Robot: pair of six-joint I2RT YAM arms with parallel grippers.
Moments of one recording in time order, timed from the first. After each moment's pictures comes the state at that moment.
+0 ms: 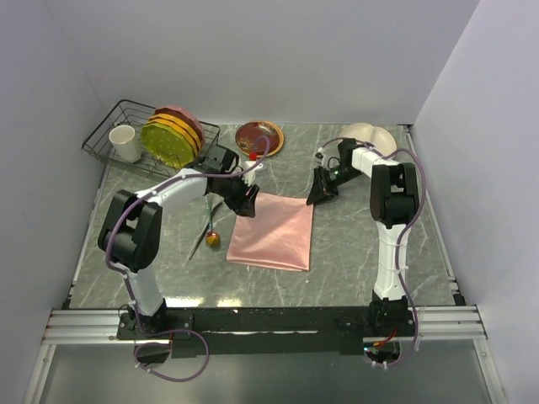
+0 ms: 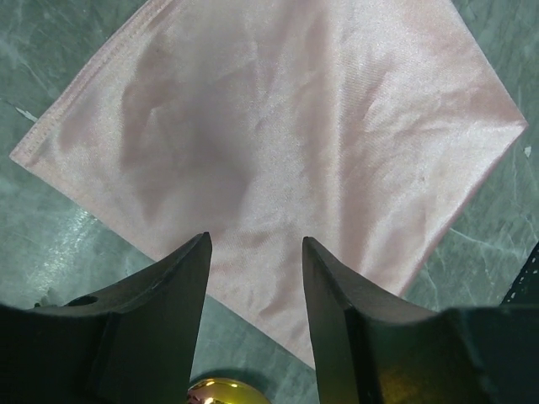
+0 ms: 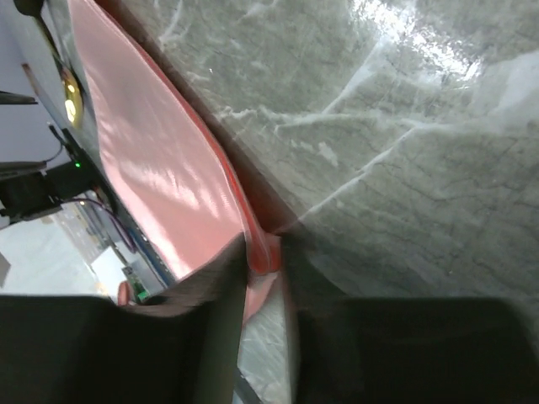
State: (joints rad) left arm -0.46 1.81 1.29 -0.51 0.56 0.30; right arm 0.09 2.29 1.69 -0.90 -0.85 -0.08
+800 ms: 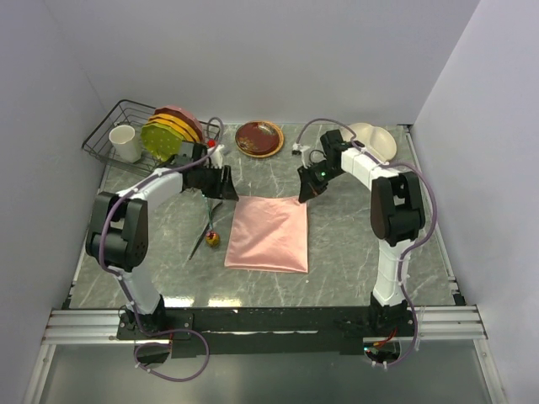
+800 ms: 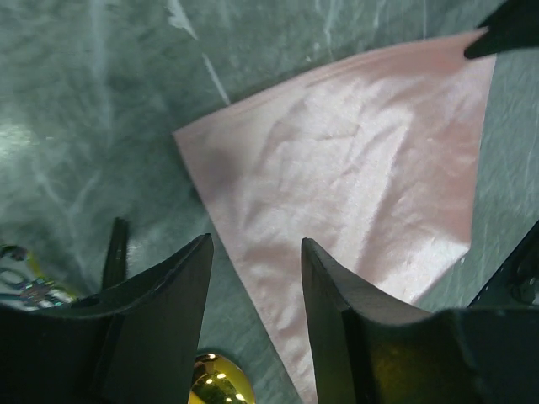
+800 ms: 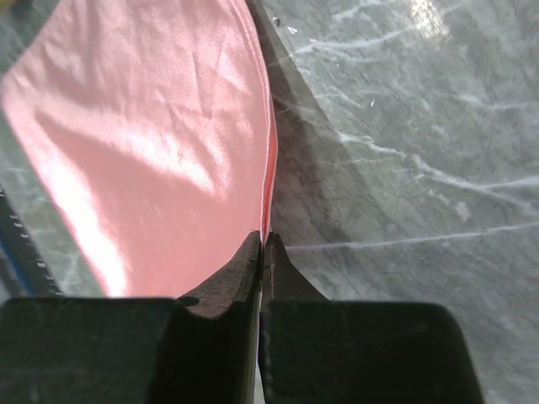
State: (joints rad) left arm -0.26 1.78 1.20 -0.36 0.59 -0.09; right arm 0.24 2.06 1.57 -0.81 -0.71 -0.44
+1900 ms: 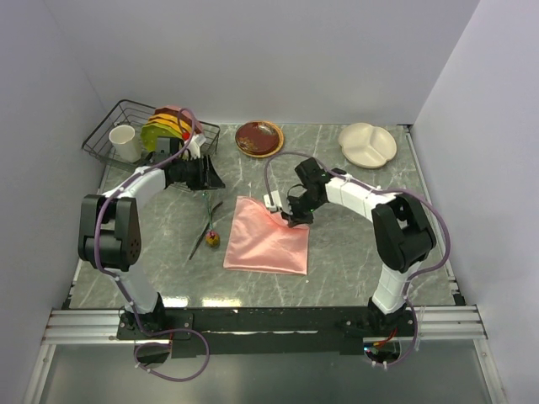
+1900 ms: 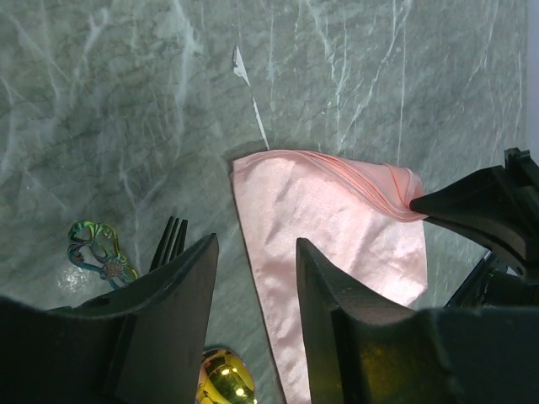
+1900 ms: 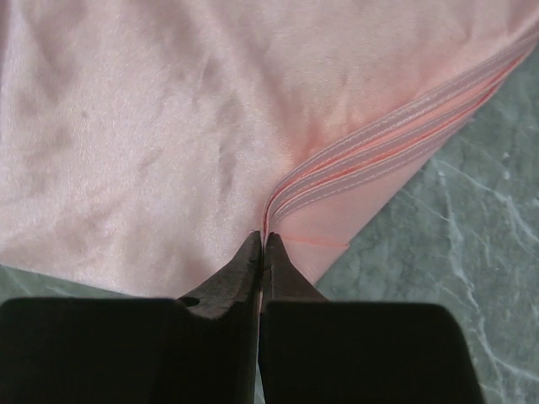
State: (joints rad) left arm -0.10 1.76 1.20 -0.29 0.68 -0.23; right arm 0.49 1.80 1.23 -0.70 -0.59 -1.17
